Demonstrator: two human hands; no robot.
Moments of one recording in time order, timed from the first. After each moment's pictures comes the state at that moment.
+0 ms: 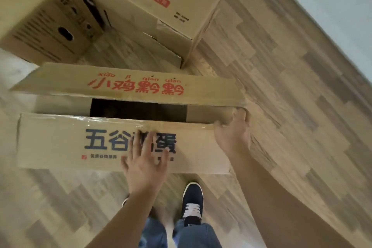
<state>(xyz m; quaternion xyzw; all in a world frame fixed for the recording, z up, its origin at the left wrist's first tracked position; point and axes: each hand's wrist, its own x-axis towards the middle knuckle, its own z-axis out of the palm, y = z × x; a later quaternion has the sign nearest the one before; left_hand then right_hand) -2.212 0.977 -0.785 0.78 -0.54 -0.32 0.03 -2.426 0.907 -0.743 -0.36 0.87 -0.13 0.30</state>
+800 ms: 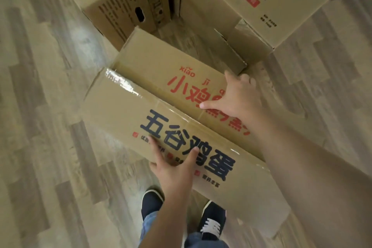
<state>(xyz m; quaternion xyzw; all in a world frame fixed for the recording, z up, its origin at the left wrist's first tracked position) -2.173 0.961 -0.796 0.83 -0.03 -0.44 0.35 -2.280 0.755 -0.770 -0.68 0.67 0.15 0.26</state>
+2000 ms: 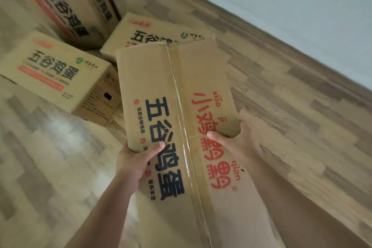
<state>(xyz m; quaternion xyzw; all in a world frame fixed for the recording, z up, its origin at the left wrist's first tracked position) -2.117 0.902 -0.572 0.75 -0.31 -0.53 0.23 -2.391 0.930 -0.581 -0.32 0.83 -0.19 0.41</state>
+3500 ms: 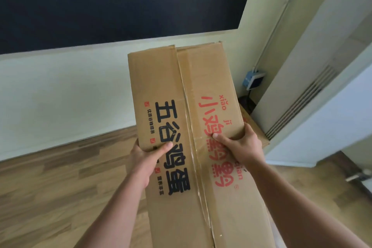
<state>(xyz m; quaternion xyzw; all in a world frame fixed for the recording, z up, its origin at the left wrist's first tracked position) -3.091 1.417 -0.324 0.36 -0.64 -0.68 0.03 -3.172 1.672 -0.292 0.09 0.88 -0.46 0.08</state>
